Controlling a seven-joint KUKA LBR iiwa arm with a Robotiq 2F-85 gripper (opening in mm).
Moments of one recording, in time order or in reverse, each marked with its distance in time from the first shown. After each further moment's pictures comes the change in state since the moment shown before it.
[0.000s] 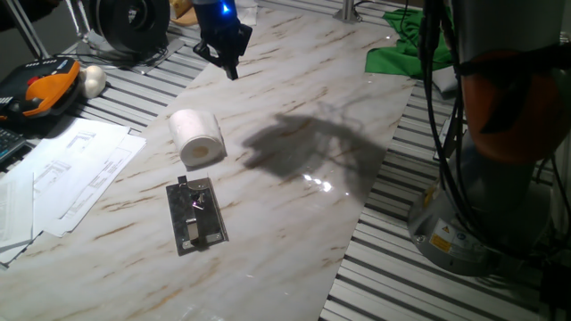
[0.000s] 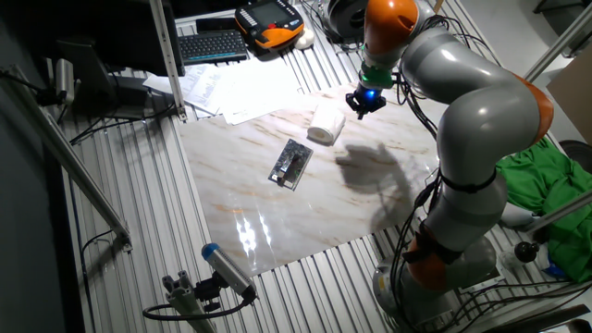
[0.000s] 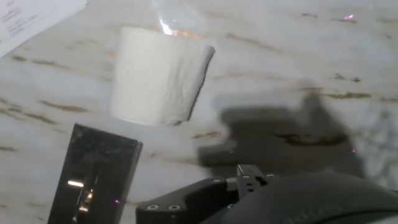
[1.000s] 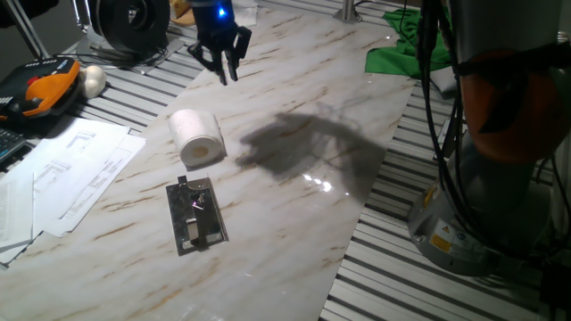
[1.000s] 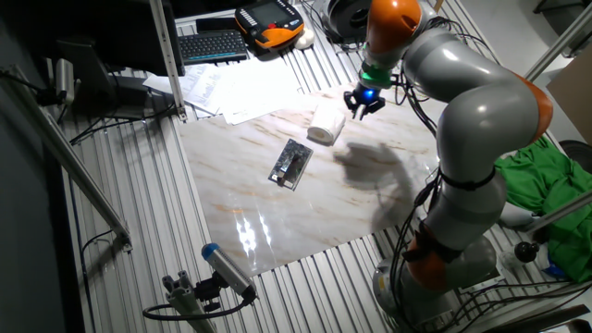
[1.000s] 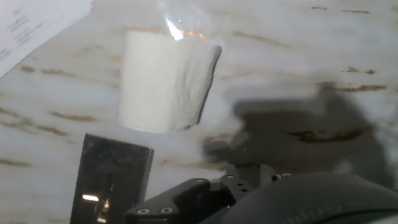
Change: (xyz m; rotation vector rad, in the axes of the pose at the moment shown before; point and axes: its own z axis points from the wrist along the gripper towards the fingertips) arm -0.009 0.015 0.009 -0.017 0.006 0.154
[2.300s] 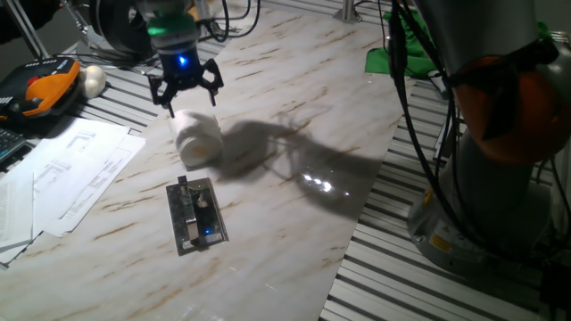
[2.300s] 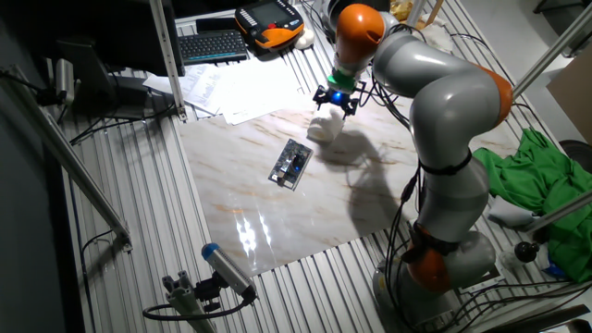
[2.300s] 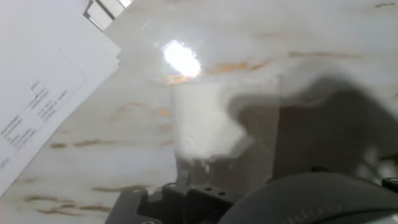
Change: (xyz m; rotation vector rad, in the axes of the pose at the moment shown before) arm -0.050 0.078 0.078 -0.049 -0.066 0.165
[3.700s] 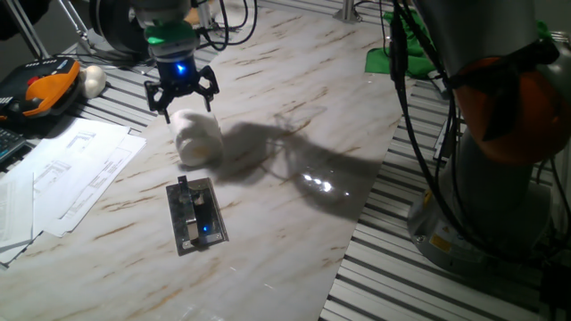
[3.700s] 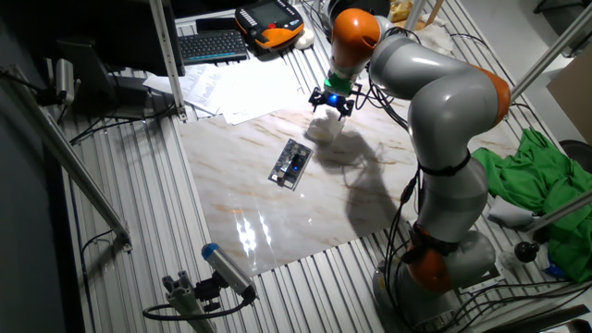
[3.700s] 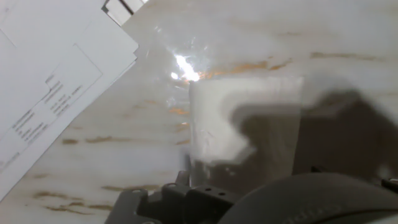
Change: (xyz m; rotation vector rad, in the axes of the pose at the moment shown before) arm -0.008 0.011 0.014 -0.032 -0.024 -0.042
